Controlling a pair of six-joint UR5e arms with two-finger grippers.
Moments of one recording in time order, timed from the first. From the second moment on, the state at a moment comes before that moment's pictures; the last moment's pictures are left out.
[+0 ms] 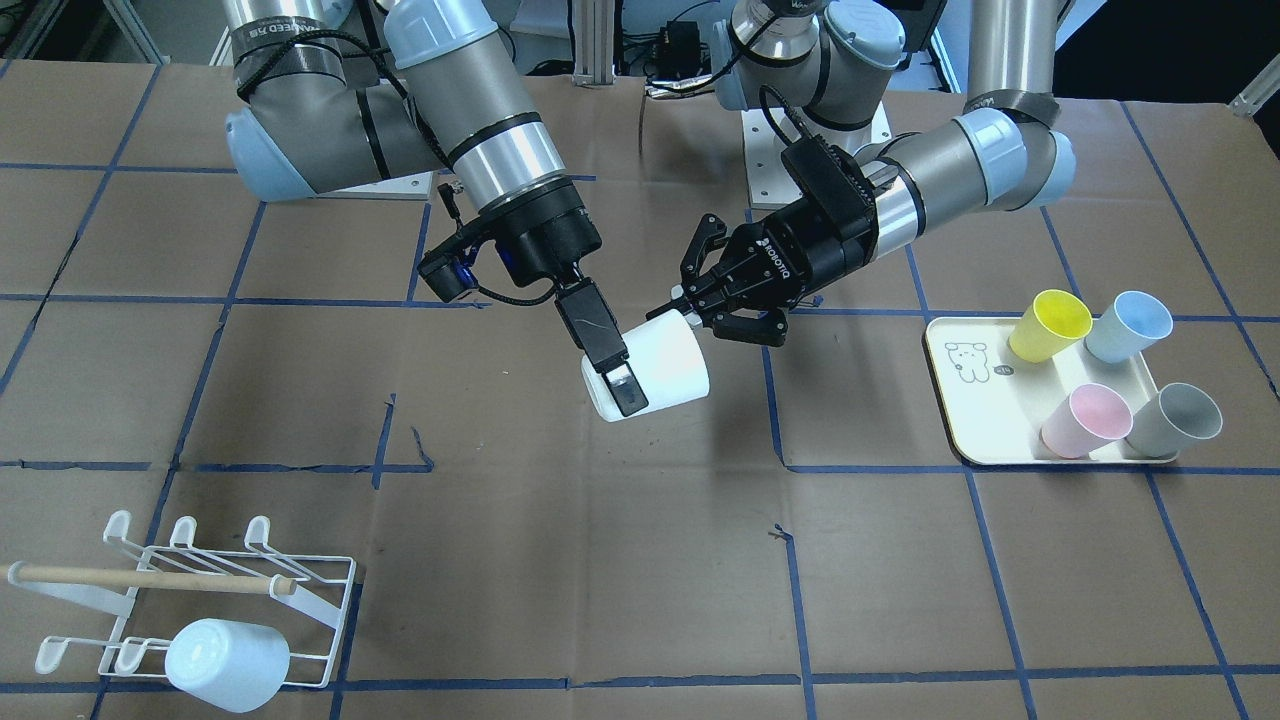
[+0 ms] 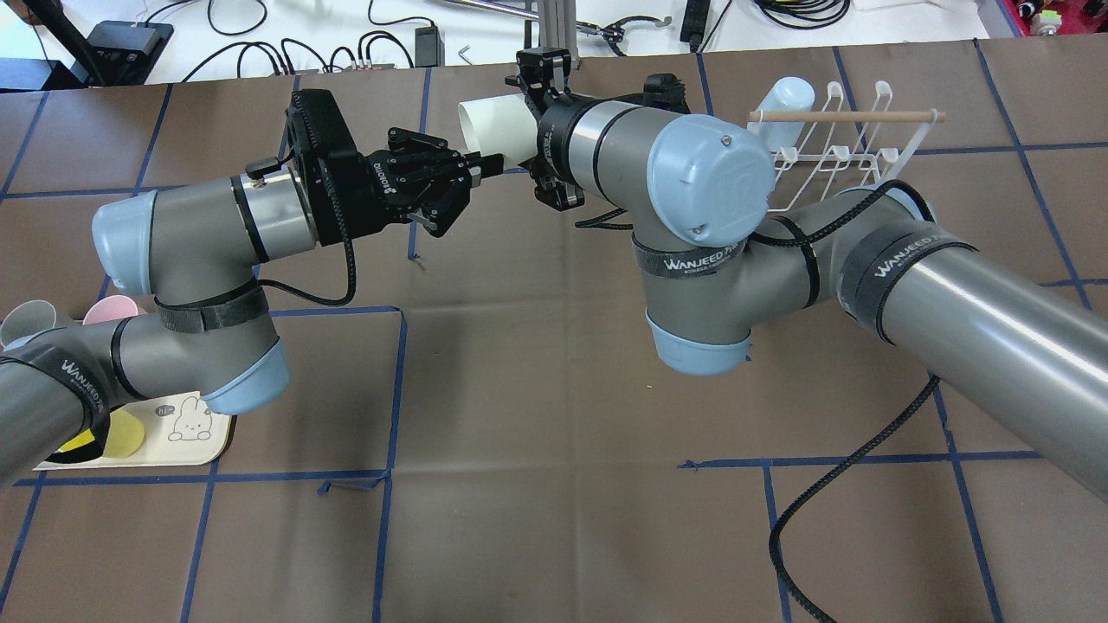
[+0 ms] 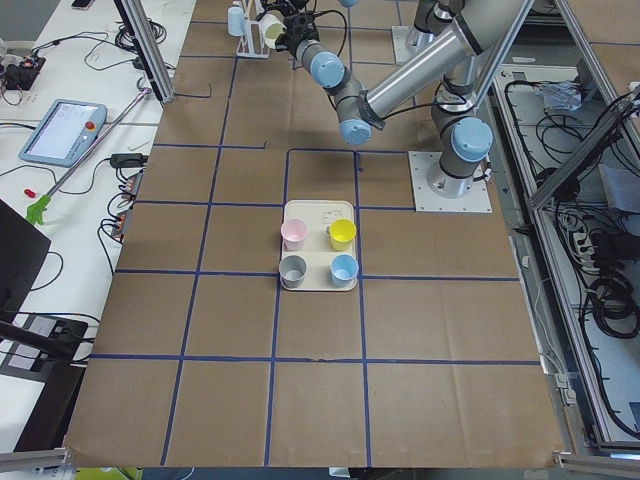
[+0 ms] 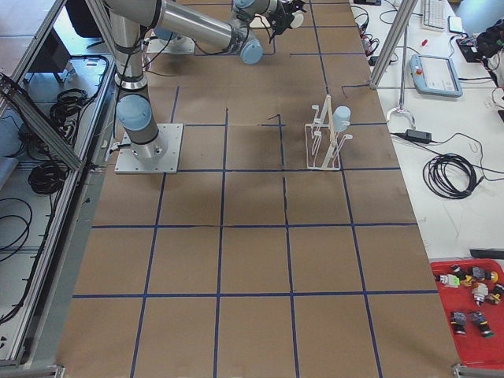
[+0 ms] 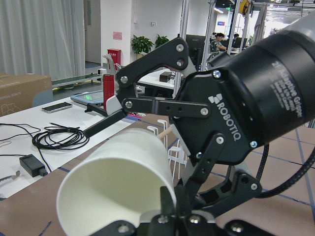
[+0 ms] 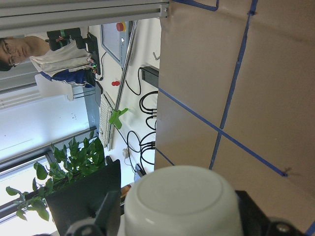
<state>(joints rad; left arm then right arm) -1.43 -1.77 -2.16 0.07 0.37 0.60 1.90 -1.32 1.88 -3.11 -1.34 1.72</state>
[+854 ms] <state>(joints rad) -1.43 -1.77 -2.14 0.06 0.37 0.59 1.90 -1.32 1.88 -3.11 -1.33 1.71</state>
